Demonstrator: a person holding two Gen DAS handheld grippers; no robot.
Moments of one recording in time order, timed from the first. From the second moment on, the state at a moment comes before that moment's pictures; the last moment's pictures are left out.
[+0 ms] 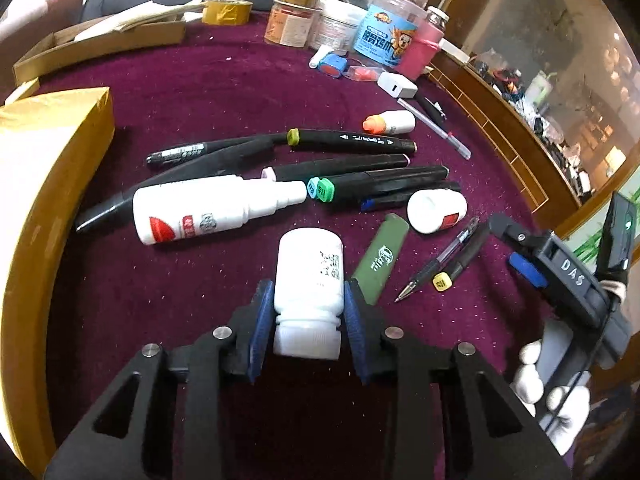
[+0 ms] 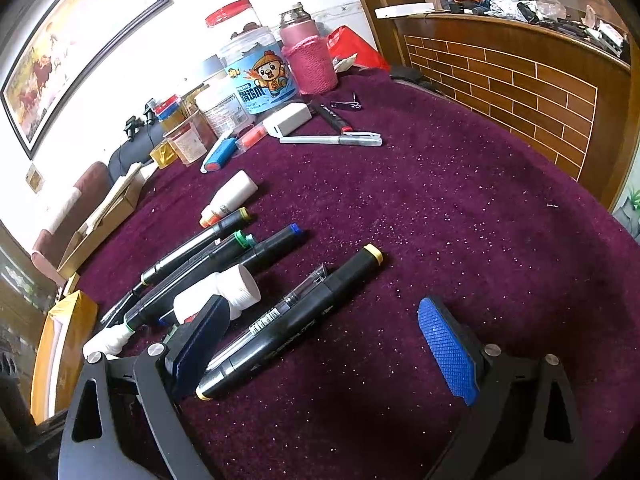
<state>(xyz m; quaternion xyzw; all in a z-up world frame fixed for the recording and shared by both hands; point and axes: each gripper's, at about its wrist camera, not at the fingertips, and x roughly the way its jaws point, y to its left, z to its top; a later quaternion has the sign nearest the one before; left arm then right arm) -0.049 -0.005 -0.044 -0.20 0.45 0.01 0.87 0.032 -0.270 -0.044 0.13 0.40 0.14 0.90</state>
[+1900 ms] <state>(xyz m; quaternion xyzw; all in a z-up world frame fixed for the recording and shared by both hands) -0.260 0.086 0.026 -0.29 0.24 0.01 0.93 -0.007 -0.110 -0.052 -0.11 0.48 0.16 0.85</state>
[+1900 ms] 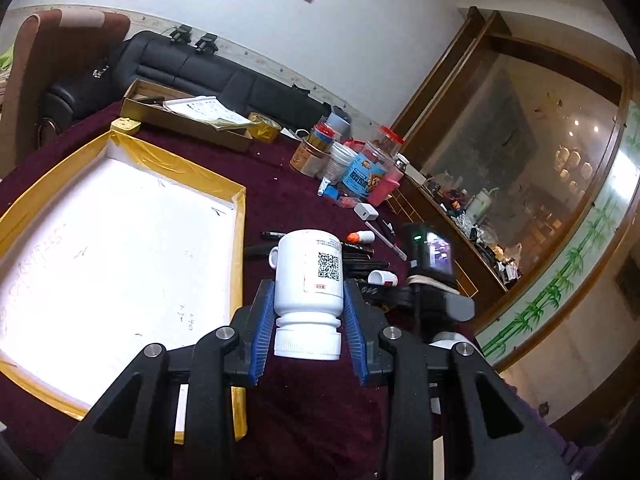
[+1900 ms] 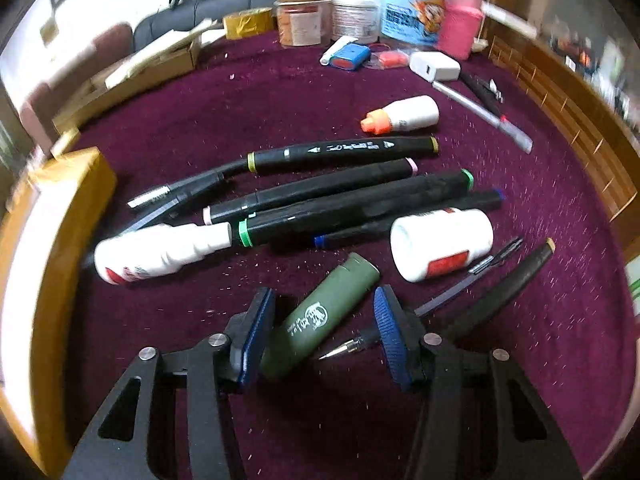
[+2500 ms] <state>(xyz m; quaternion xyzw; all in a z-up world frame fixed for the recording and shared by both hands) -0.237 0.135 0.024 -0.34 0.26 0.02 0.90 -0.022 -0.132 -0.004 0.09 0.48 0.35 0.80</state>
